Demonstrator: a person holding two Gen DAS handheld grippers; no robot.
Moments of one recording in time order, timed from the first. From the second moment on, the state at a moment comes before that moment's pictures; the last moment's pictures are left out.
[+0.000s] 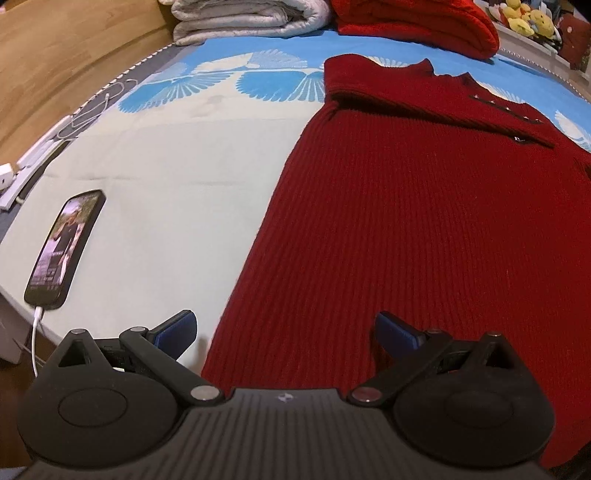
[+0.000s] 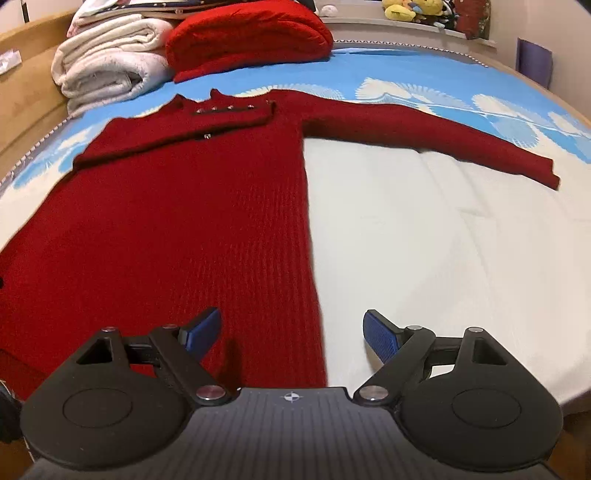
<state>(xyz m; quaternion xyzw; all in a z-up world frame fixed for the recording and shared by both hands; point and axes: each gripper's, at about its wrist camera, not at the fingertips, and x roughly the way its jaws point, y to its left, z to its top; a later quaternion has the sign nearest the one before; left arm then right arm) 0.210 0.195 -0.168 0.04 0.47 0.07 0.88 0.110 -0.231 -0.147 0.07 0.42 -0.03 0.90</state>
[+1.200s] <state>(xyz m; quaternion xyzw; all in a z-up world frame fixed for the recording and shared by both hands) 0.197 0.239 -0.186 -0.05 0.49 0.08 0.87 0.102 -0.254 -0.166 0.18 0.42 -0.01 0.89</state>
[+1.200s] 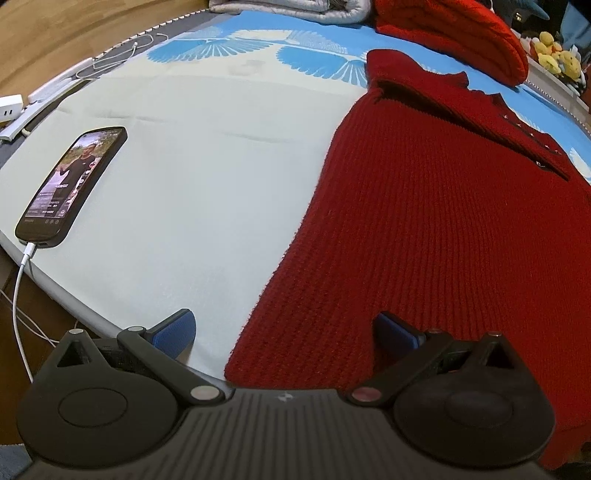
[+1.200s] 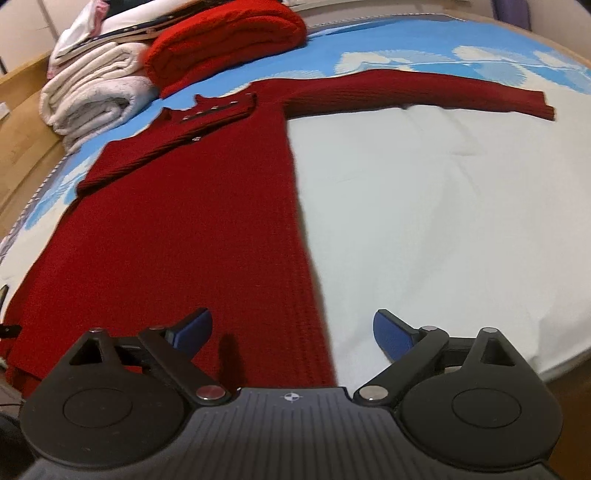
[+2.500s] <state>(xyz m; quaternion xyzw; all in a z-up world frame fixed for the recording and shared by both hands) 0.196 0.145 -0.072 0.06 0.38 0.00 0.92 0.125 -0.234 -0.079 0.17 0.36 0.03 0.92</state>
